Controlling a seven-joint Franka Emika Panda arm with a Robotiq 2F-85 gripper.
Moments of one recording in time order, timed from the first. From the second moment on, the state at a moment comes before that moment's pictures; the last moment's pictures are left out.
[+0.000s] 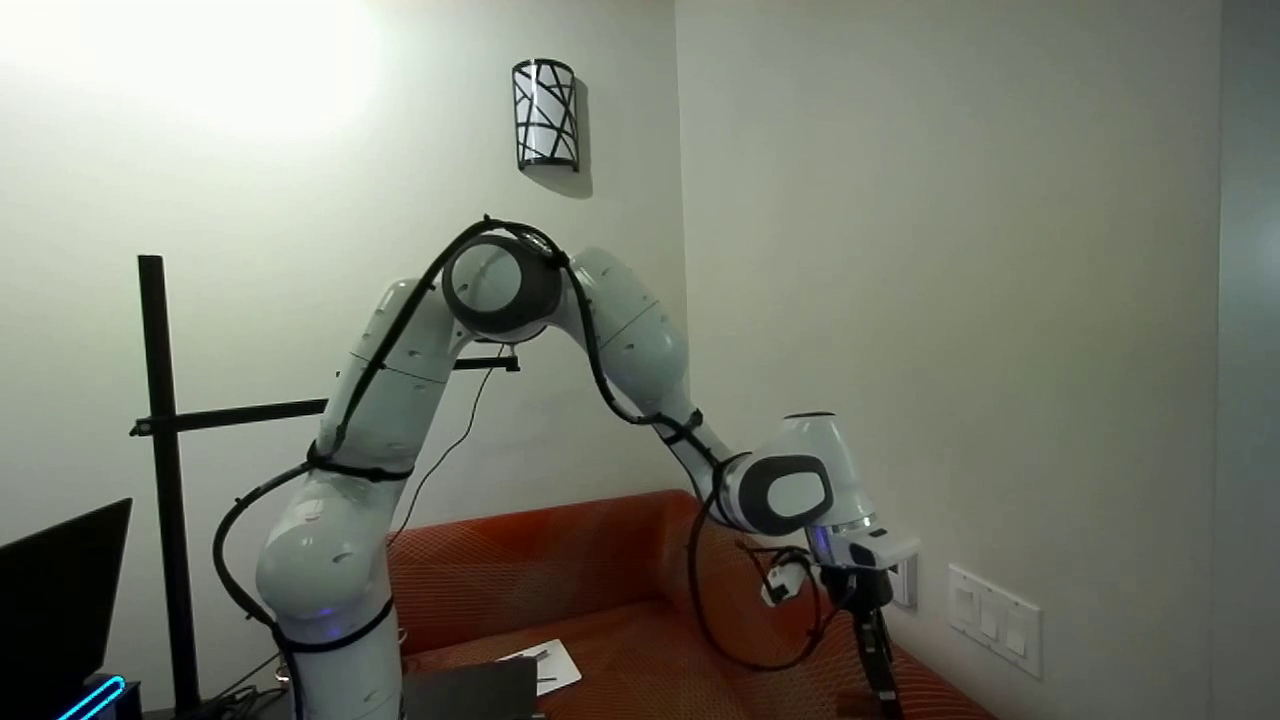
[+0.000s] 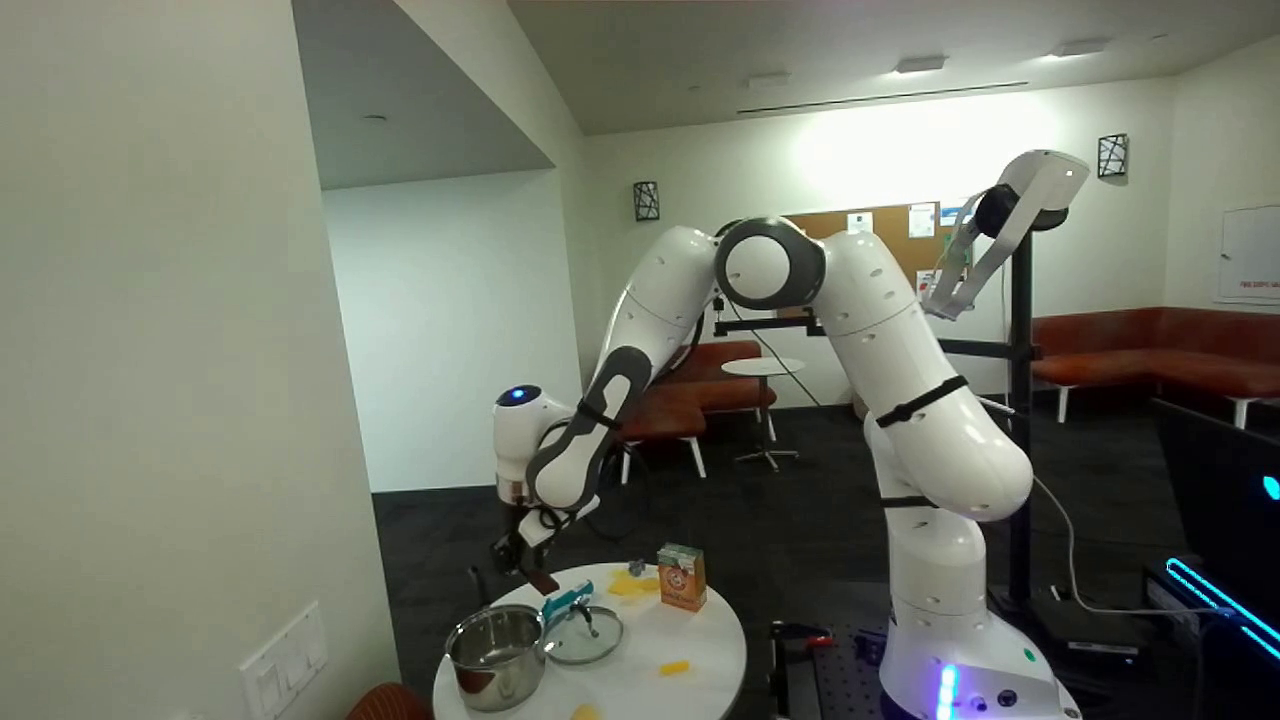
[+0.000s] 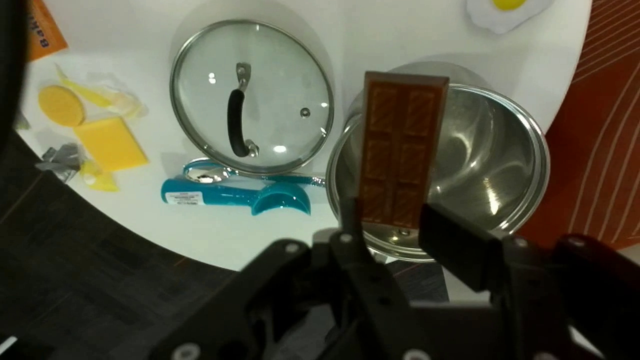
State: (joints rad) arm 0.18 0.41 -0.31 -2.09 -0.22 2.68 0.63
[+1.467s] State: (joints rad) arm -0.01 0.69 -0.16 -1.70 -0.21 2.50 0.13
